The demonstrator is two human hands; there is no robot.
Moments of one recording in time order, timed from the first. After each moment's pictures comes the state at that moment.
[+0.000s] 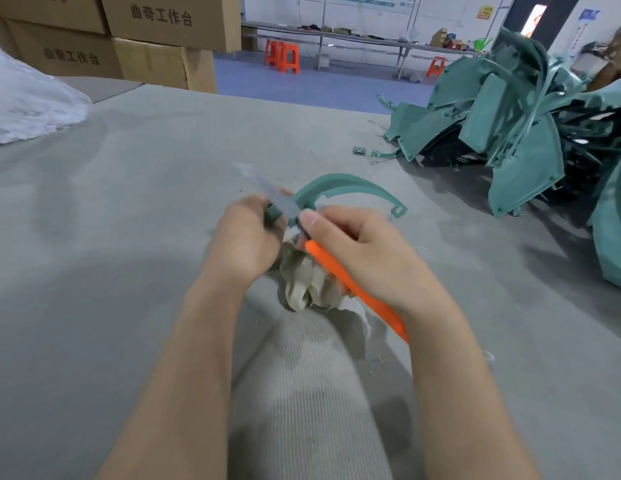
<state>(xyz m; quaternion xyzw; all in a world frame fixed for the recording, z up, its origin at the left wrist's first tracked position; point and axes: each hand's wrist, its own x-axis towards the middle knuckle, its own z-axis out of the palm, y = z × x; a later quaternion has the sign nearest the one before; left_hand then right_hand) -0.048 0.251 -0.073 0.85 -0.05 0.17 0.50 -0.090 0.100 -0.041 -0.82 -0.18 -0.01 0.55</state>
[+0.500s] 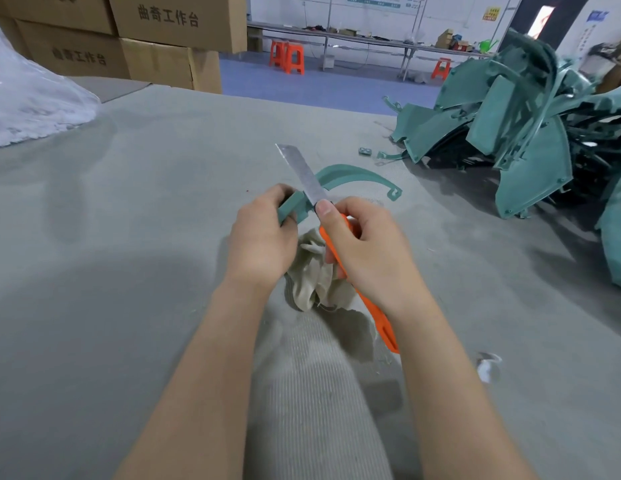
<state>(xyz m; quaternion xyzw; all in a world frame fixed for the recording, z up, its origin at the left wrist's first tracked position) -0.054 0.236 -0.066 0.86 0.02 0.20 0.47 -0.080 0.110 -0.054 -0.85 -0.11 -0.13 0.50</state>
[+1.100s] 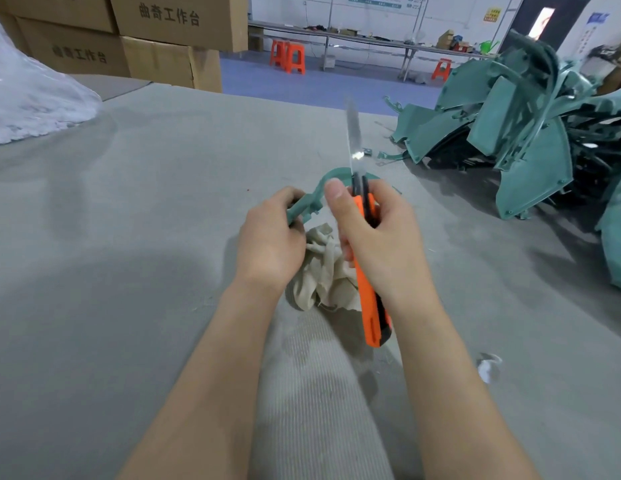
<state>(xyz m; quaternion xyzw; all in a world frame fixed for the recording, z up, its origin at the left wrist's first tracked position) -0.056 0.228 -0.069 0.87 0.02 0.20 0.45 -0.085 0.111 -0.045 -0.77 -0.09 -0.17 0.61</state>
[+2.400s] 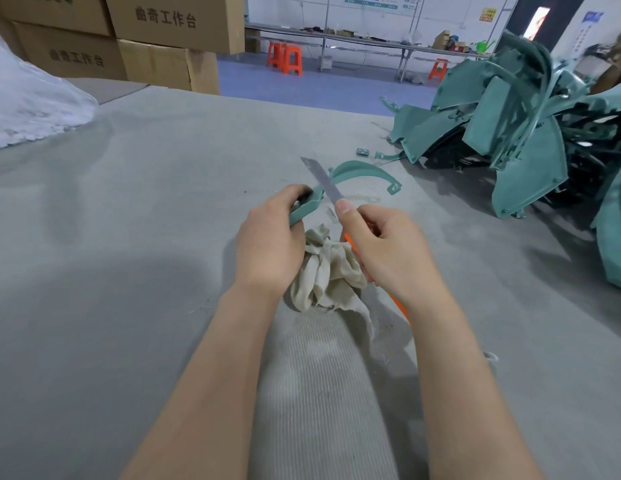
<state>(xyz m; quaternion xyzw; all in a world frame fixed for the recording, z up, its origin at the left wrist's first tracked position) -0.053 0.226 -0.072 0.88 -0.01 0.23 0.42 -0.070 0.086 -0.055 -0.87 -0.08 -0.14 0.46</state>
